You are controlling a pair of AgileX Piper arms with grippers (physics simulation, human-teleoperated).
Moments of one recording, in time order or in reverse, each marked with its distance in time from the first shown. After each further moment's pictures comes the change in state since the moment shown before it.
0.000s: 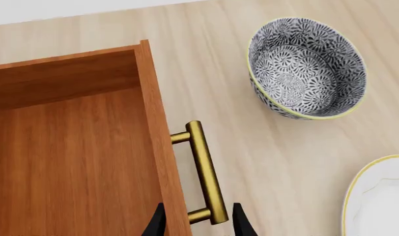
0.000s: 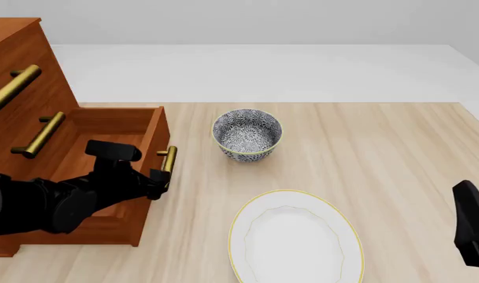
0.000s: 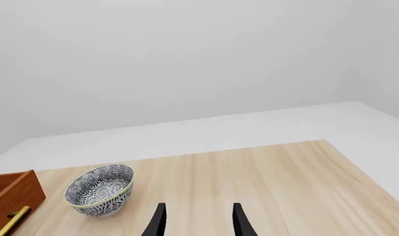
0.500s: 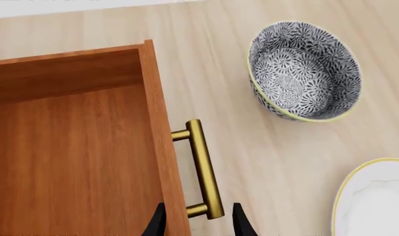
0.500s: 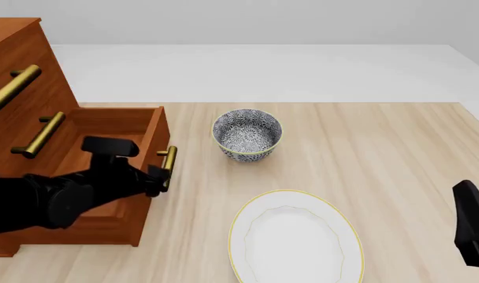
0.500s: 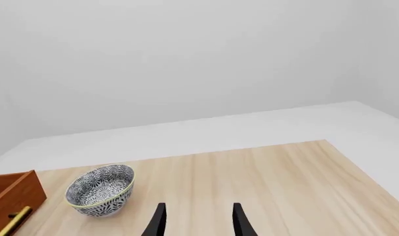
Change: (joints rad) left arm -0.015 -0.058 -0.021 0.097 0.039; right arm 0.002 0.000 -0.001 0.000 0.002
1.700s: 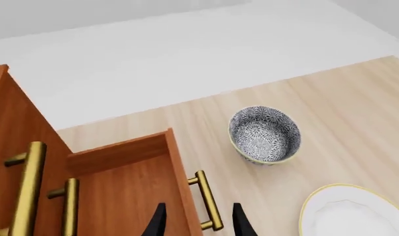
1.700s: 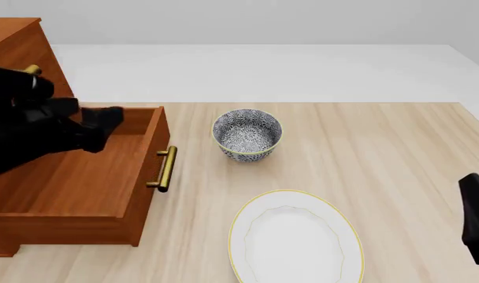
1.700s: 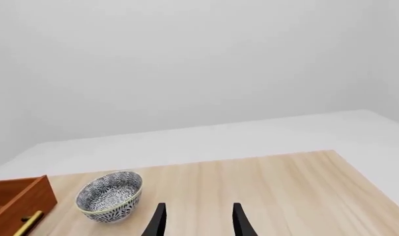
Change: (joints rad) left arm 0.035 -0.562 -0.156 0.389 0.085; right arm 0.030 0.000 -0.047 0.016 0.000
